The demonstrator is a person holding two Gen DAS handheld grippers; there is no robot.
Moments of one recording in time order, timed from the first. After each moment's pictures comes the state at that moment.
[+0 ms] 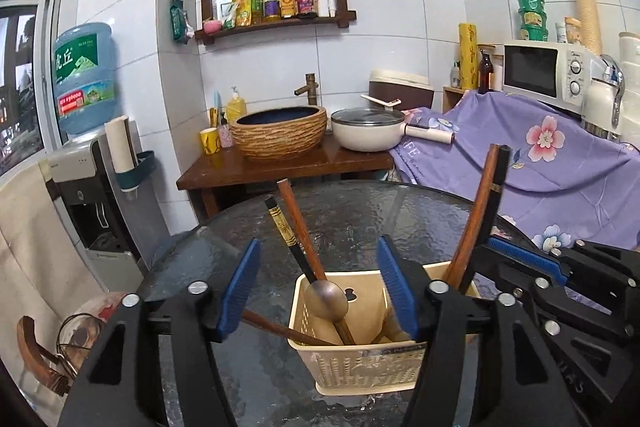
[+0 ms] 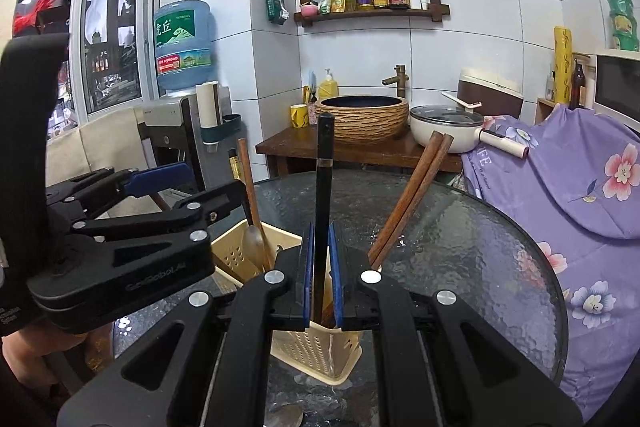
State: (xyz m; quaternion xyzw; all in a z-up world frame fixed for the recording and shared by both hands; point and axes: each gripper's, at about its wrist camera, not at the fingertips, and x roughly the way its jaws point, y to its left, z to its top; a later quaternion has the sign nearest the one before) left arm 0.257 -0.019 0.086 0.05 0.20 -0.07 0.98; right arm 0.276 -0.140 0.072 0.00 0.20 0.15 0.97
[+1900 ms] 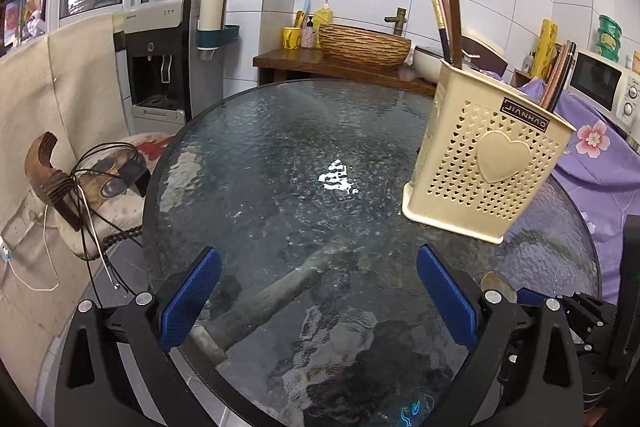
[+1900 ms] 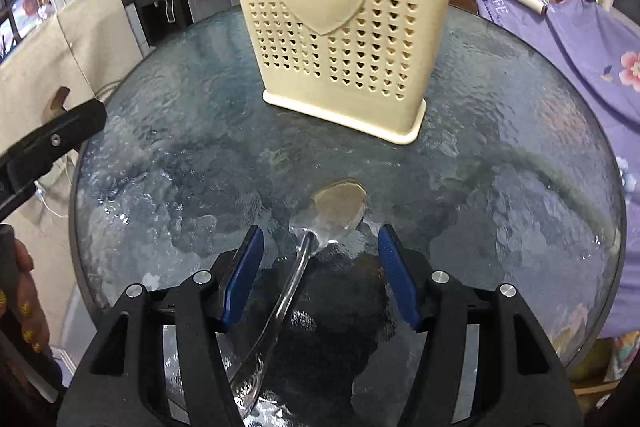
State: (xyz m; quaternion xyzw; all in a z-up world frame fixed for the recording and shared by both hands) left arm 0.169 0.081 -0.046 -0.08 0.31 0.04 0.95; right arm 0.226 -0.089 -0.096 -0.04 0.44 0.13 0.89
